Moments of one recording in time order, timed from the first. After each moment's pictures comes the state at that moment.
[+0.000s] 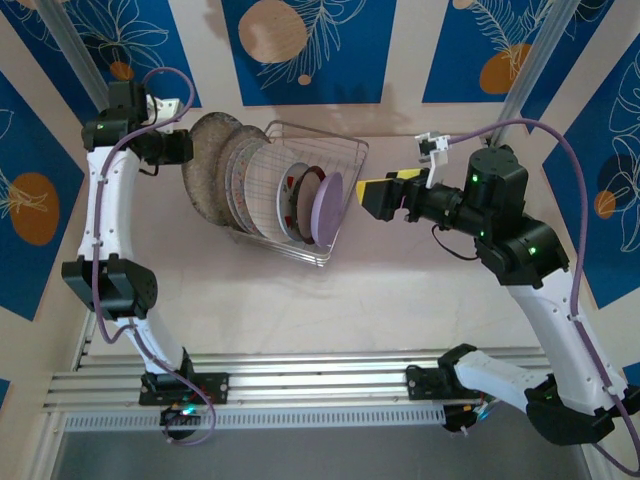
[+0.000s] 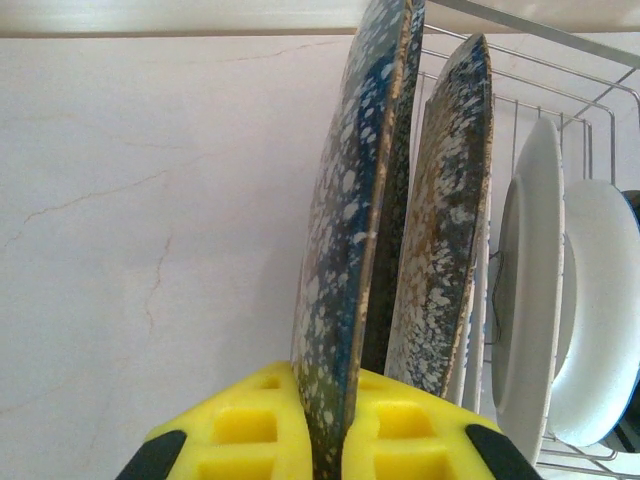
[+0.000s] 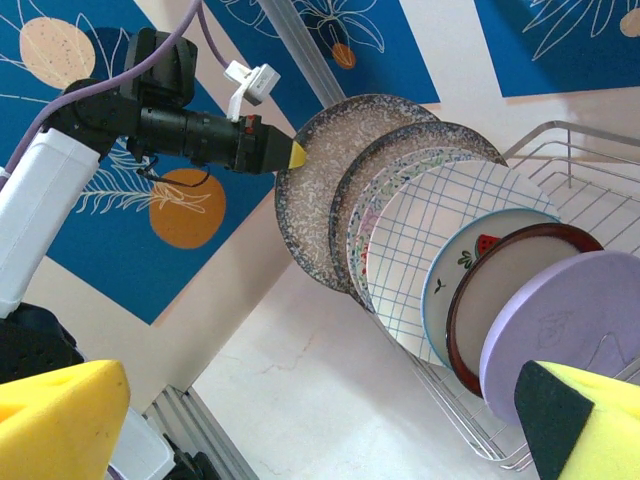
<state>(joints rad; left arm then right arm) 0.05 1.79 2.10 -1.20 0.30 0.04 0.49 1.03 1.51 -0.73 -0.41 0.44</state>
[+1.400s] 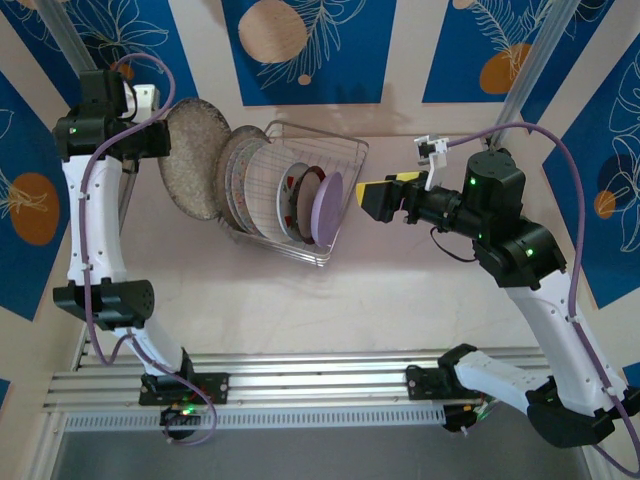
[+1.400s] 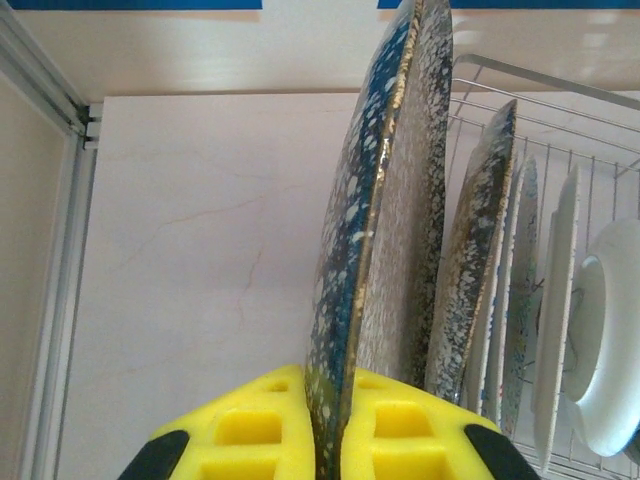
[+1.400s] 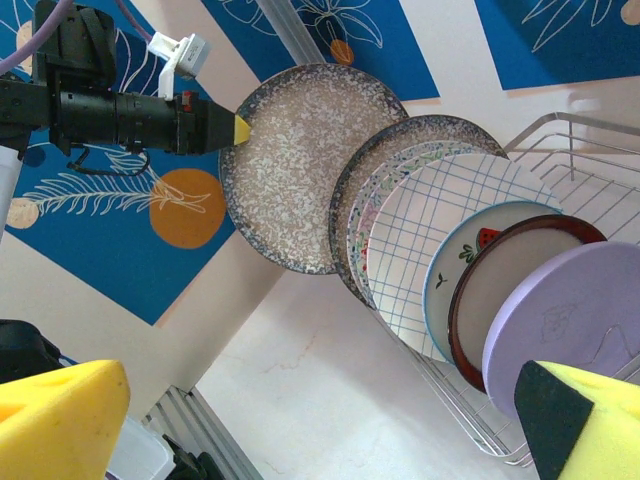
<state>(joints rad) 0.06 1.72 2.24 -1.30 0.13 0.03 0.49 1.02 1.48 -0.70 -0.41 0.46</state>
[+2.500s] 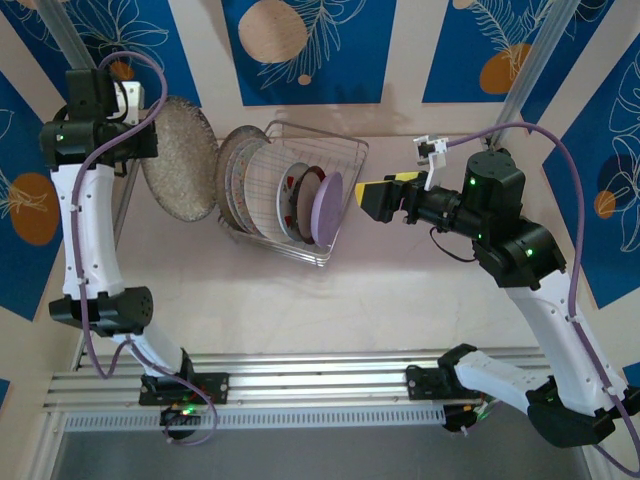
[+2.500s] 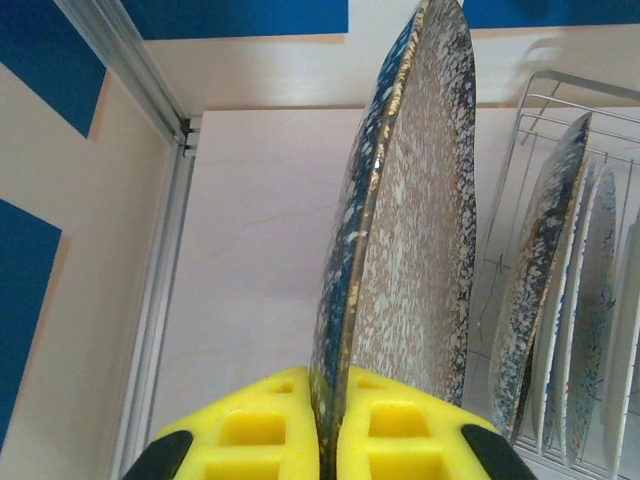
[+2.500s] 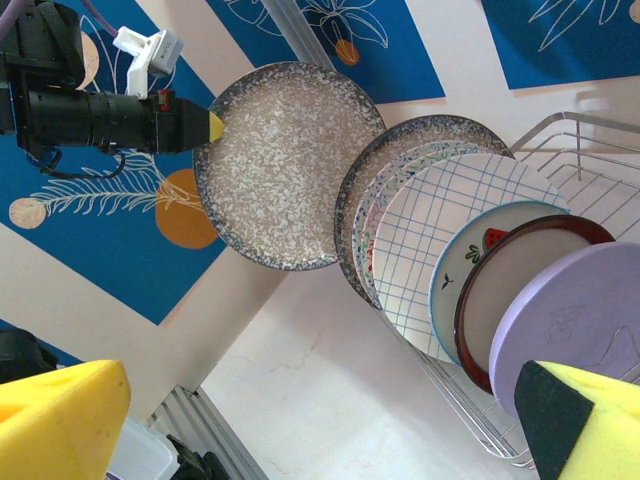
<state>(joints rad) 0.06 1.67 2.29 -1.34 -0.03 0.05 0.50 1.02 1.48 -0.70 -0.42 0.47</state>
